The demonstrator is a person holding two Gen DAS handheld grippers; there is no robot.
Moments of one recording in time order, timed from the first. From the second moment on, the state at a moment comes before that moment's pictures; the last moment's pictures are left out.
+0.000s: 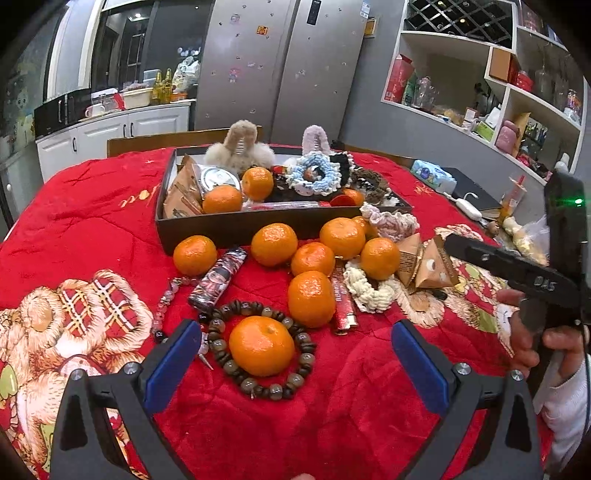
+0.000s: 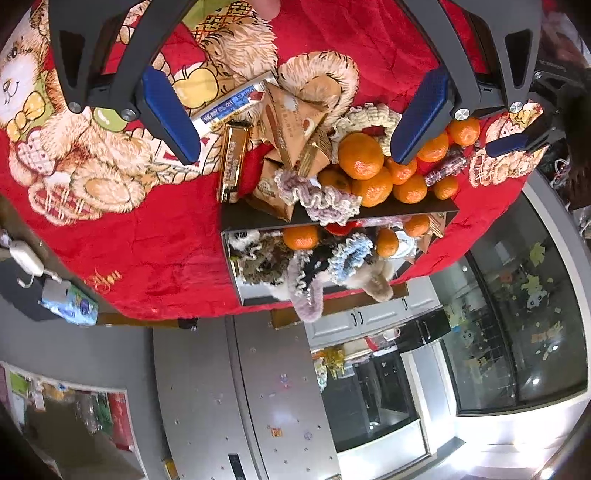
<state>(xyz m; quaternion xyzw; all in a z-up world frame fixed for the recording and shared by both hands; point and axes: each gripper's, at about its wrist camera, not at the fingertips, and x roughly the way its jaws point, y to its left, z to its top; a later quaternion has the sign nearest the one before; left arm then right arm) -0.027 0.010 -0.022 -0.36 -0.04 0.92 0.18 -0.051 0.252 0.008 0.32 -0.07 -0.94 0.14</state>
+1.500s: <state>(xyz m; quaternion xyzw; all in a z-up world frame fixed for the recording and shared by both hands) -0.027 0.009 -0.030 -0.37 -0.03 0.92 0.16 -0.059 0.236 -0.022 0.40 -0.04 -0.91 0.15</state>
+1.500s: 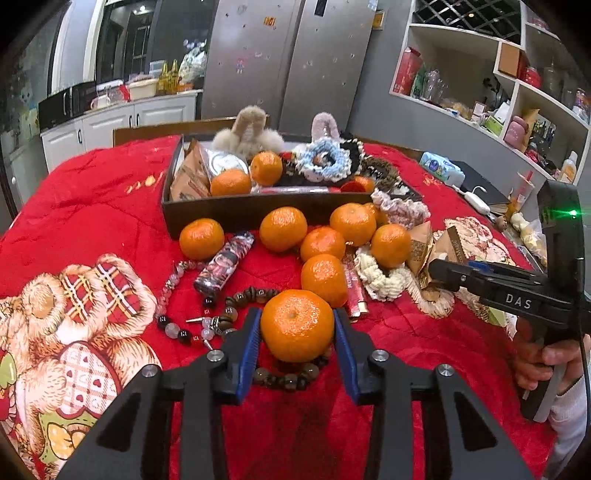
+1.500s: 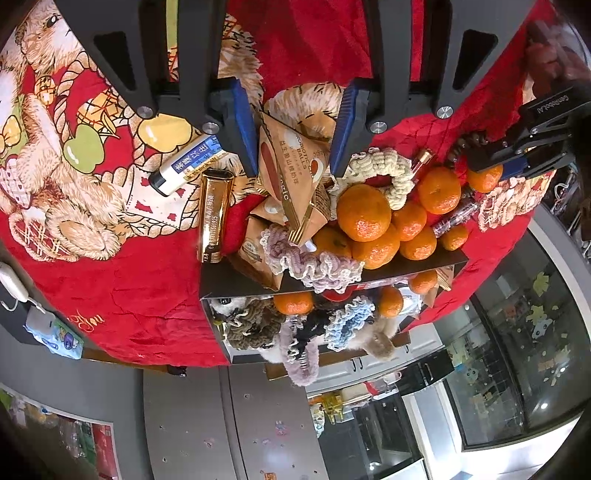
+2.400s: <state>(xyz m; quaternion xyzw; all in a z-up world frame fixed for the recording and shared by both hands) -0.001 0.004 -0.012 -0.30 -0.02 0.94 0.15 -0.019 0.190 -0.002 0.31 0.00 -0.92 0.25</state>
